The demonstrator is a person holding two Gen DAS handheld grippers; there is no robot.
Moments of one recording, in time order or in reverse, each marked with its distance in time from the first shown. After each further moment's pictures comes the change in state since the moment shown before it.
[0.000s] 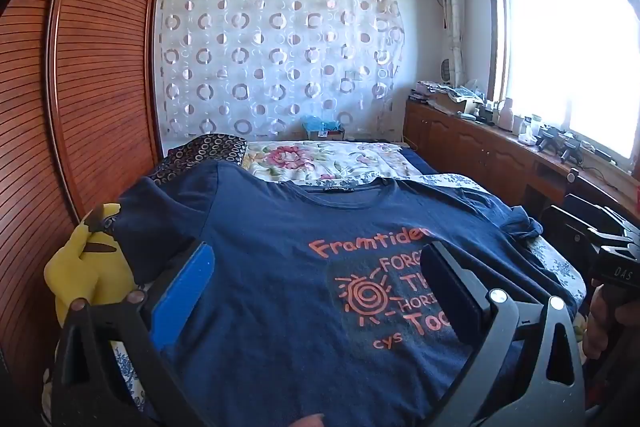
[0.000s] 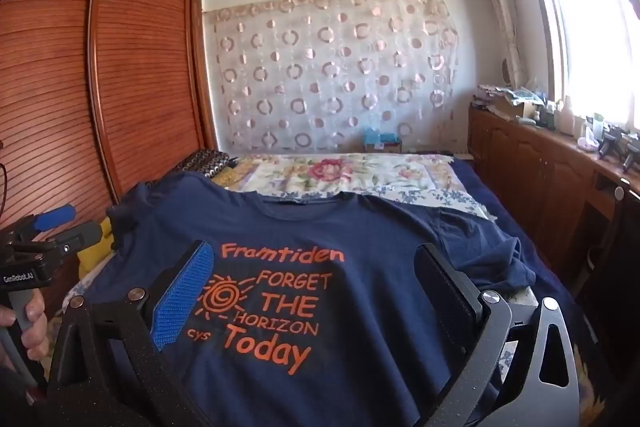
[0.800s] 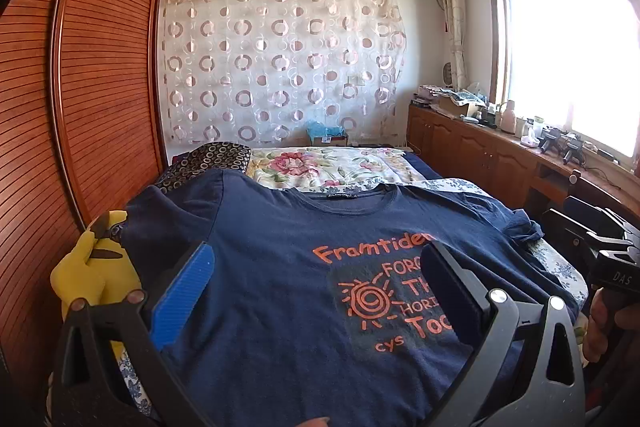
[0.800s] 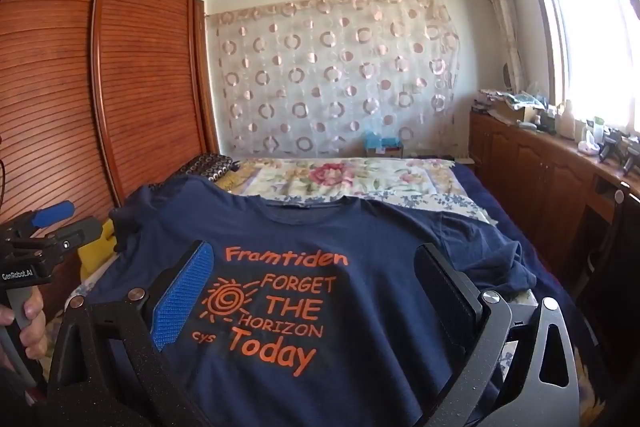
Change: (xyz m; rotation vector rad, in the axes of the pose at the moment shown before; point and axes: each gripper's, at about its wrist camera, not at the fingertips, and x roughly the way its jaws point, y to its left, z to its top) left arm -0.010 -0.003 0.006 0.013 -0.015 0.017; right arm -0.002 0.003 -0.001 -0.014 -0.013 -0.004
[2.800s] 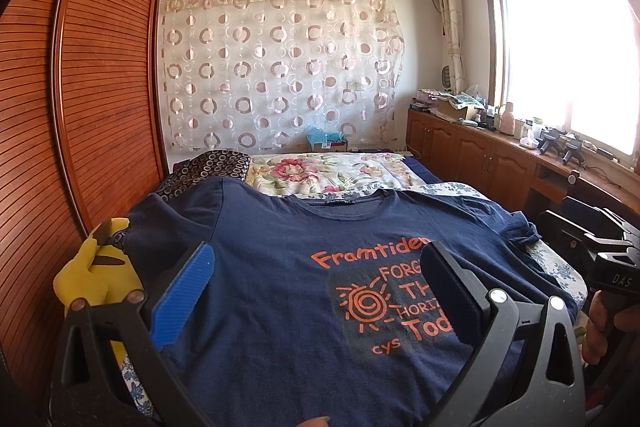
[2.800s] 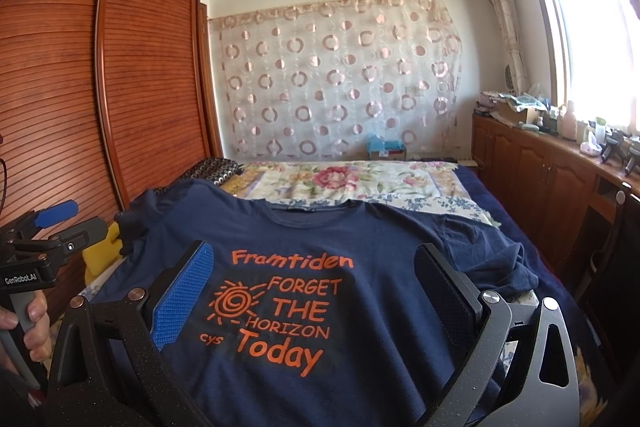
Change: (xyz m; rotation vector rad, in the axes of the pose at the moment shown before) left arm -0.009 -0.007 0.005 0.004 -0.020 0.008; right arm -0.001 0.005 0.000 0.004 -0.009 0.003
